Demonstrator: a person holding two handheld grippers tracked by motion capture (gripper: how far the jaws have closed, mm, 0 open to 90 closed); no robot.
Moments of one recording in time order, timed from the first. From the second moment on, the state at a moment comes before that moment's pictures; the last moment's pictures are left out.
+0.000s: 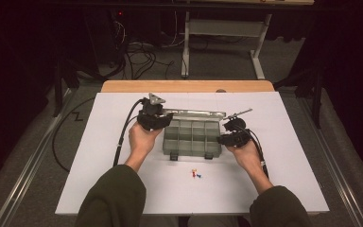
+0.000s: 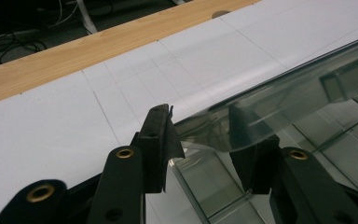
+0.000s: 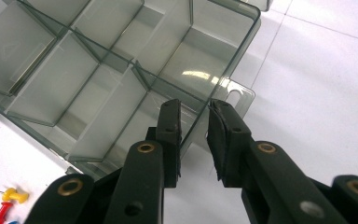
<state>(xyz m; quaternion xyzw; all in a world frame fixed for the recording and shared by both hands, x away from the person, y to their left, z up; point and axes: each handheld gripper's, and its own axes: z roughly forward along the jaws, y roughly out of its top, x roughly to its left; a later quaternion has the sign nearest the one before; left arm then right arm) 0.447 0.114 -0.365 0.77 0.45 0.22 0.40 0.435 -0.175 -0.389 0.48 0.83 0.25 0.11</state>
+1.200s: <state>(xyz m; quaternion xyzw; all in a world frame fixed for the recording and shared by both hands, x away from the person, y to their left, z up) 0.481 0.114 -0.376 0.76 0.48 0.21 0.39 0.435 -0.174 -0.388 0.47 0.84 0.25 0.11</state>
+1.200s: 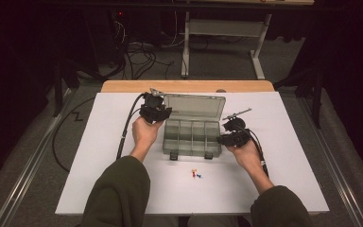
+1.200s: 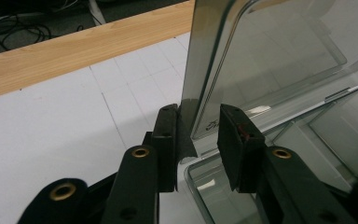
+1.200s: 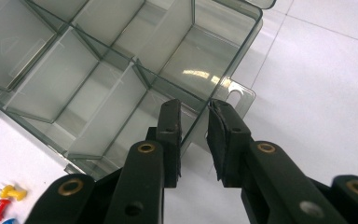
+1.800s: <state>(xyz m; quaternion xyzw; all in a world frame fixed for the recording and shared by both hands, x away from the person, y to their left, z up) 0.491 0.111 -0.388 0.76 0.50 0.20 0.38 0.435 -0.174 -0.388 0.47 0.84 0.24 0.11</state>
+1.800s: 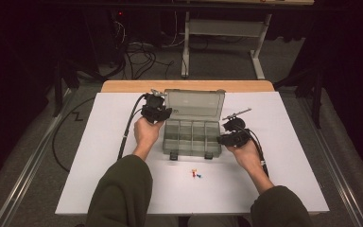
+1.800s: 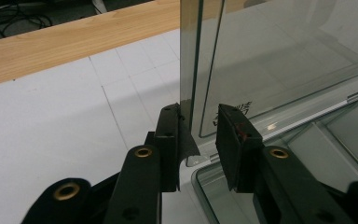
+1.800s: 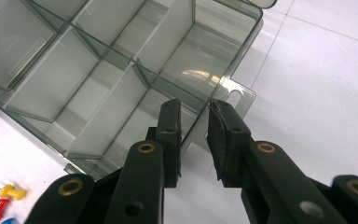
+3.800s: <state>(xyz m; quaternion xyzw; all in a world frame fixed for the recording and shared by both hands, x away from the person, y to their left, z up) 0.501 0.114 -0.409 0.78 0.51 0.16 0.33 0.435 -0.173 -0.389 0.48 0.84 0.24 0.12</state>
